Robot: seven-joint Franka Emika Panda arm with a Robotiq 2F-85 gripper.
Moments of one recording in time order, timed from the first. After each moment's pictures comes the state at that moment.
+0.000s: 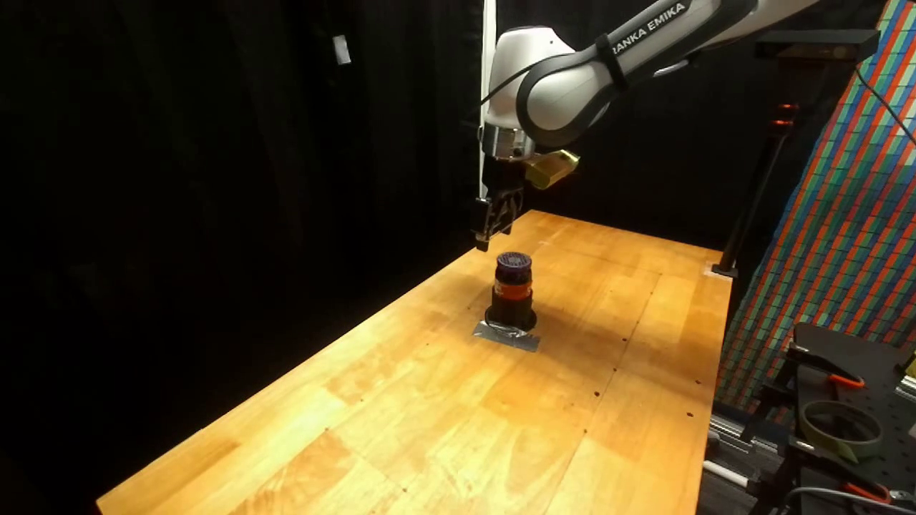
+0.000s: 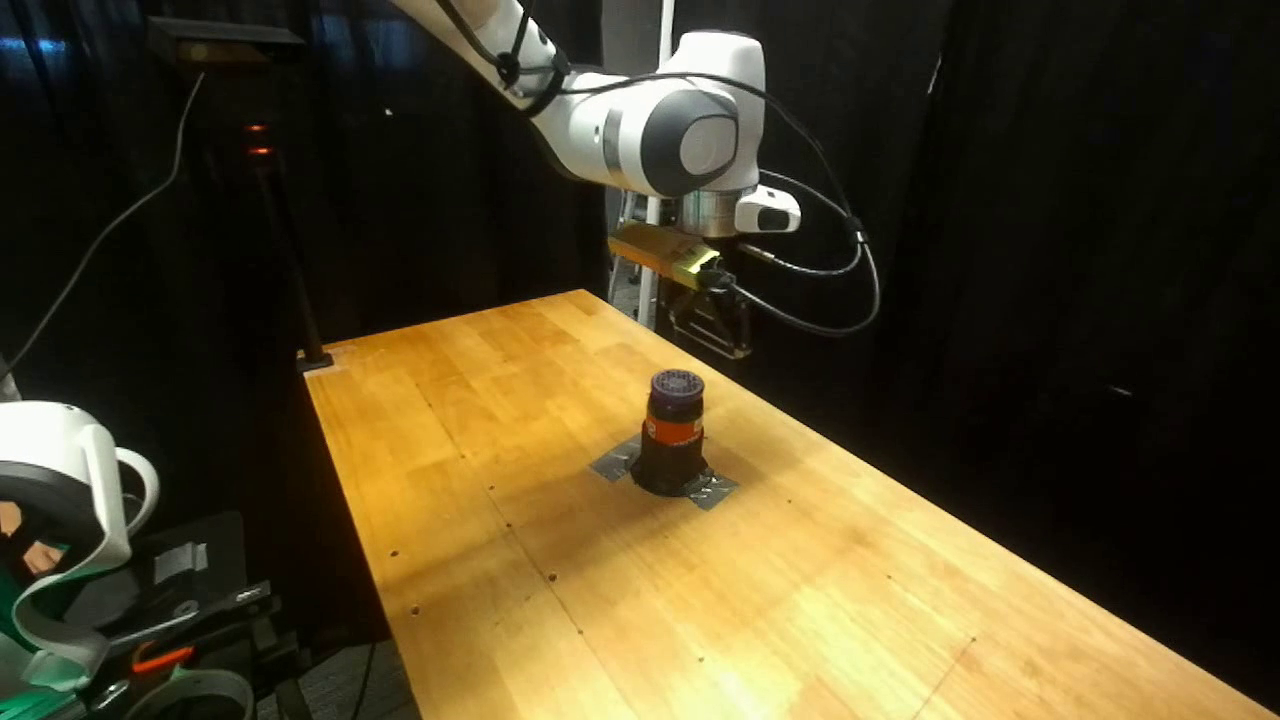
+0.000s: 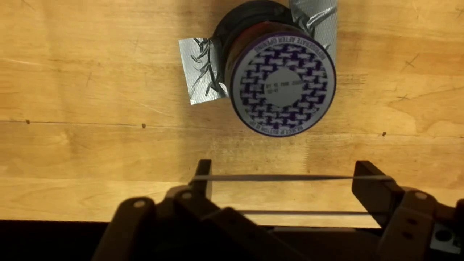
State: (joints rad) arm 0.07 0.59 0.10 -1.57 -0.09 2.28 0.09
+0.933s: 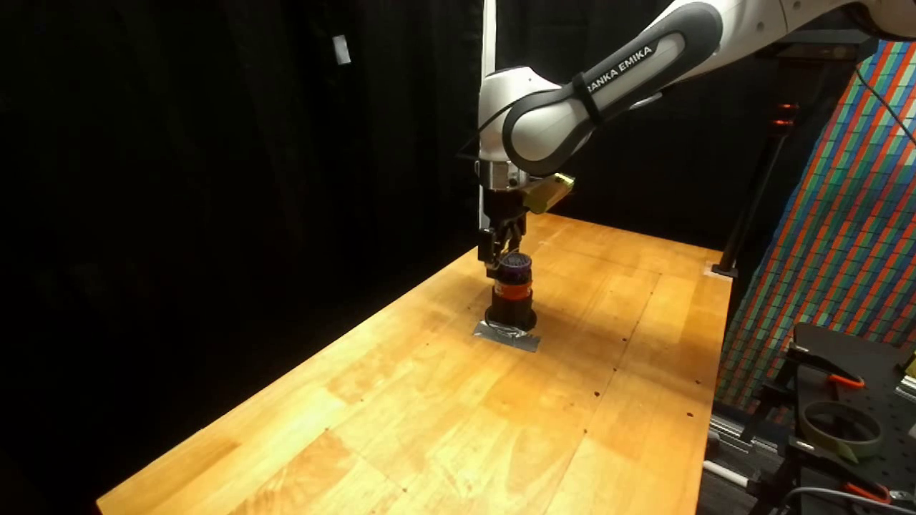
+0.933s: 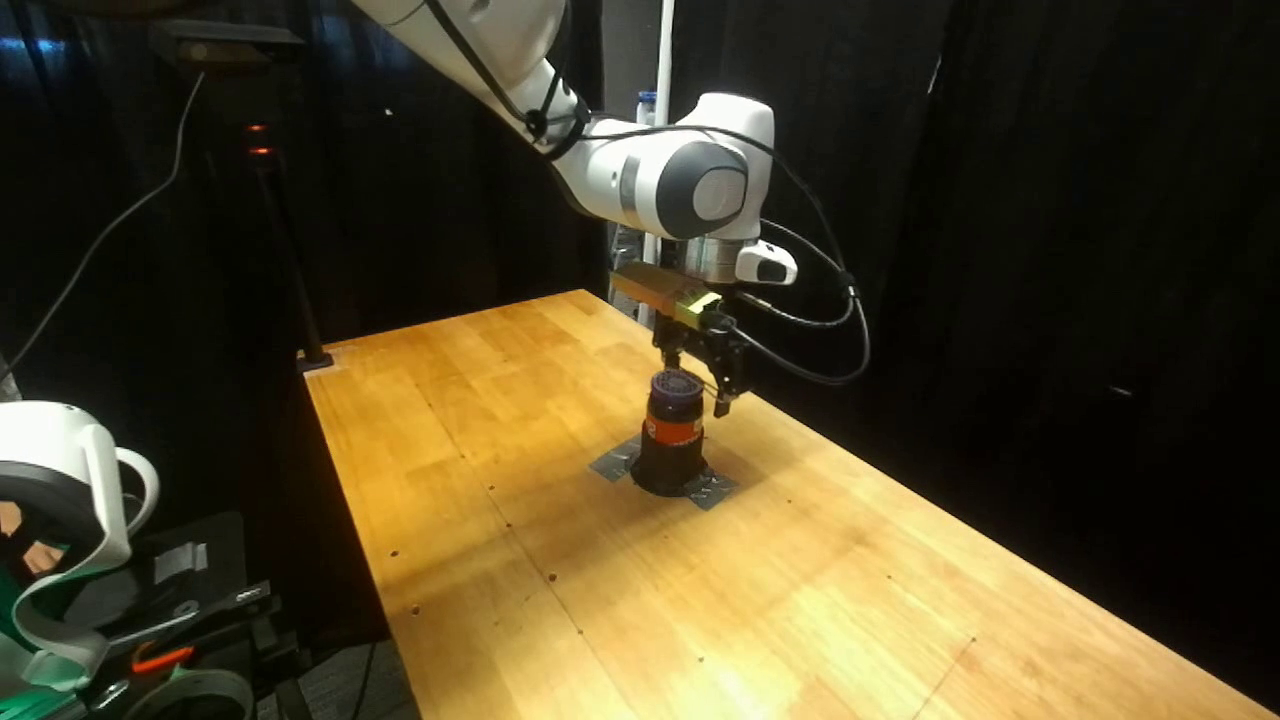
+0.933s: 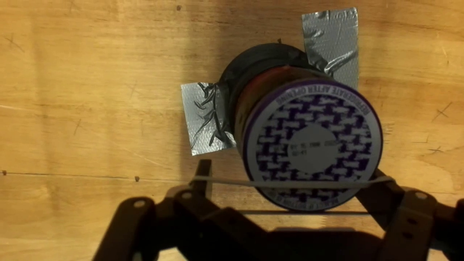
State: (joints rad) arm 0.08 0.71 0.09 -1.49 -0.09 2.17 0.07
